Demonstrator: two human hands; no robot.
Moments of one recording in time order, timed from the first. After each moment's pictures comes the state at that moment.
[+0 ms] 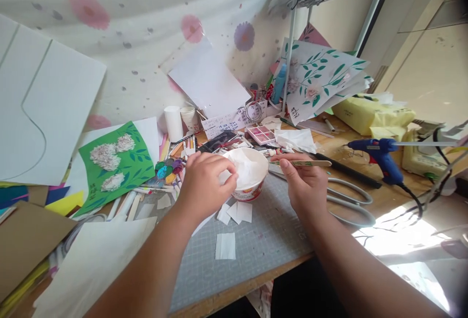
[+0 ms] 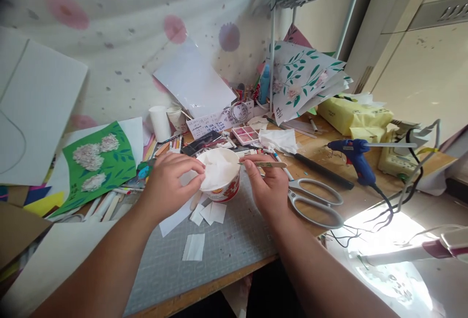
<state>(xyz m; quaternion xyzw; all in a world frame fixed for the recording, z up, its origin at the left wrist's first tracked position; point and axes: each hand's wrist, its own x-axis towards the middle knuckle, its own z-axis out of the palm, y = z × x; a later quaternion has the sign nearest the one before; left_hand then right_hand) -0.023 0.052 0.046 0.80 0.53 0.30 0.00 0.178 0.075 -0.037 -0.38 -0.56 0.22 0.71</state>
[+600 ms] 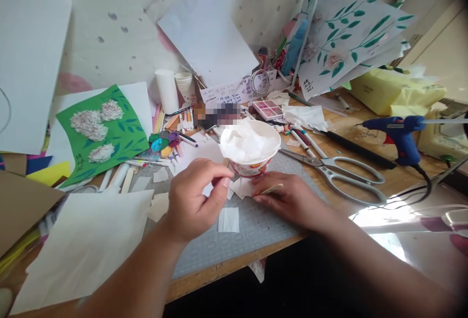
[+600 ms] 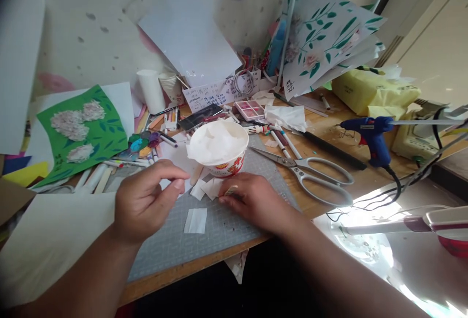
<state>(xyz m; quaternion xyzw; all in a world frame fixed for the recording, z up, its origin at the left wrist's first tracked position) -0.047 0.007 0.004 0.80 0.40 0.45 0.06 0.178 0.037 -0.051 -0.26 -0.86 0.28 0.34</state>
